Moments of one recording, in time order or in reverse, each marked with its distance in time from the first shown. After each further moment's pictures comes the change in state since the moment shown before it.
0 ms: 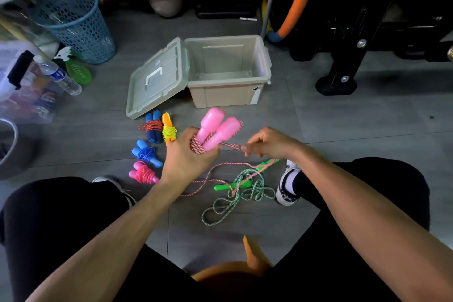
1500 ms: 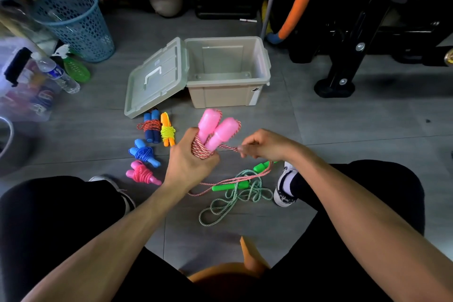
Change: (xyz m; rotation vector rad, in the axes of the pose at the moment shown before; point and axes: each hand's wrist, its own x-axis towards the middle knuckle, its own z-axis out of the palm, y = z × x) left_hand -0.011 0.005 0.004 -0.157 -0.059 0.029; right_hand -0.003 -0.011 0.000 -0.092 -0.054 -0.021
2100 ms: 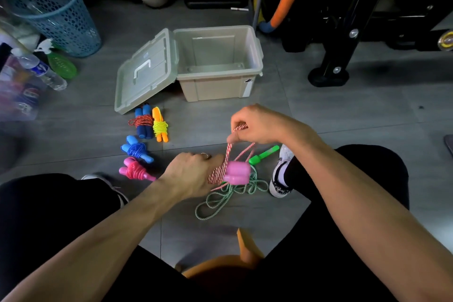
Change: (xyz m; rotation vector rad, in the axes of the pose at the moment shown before) left_hand -0.002 -0.024 0.013 0.813 -0.517 0.622; right_hand -0.008 -0.044 -0.025 -0.310 0.073 -0.087
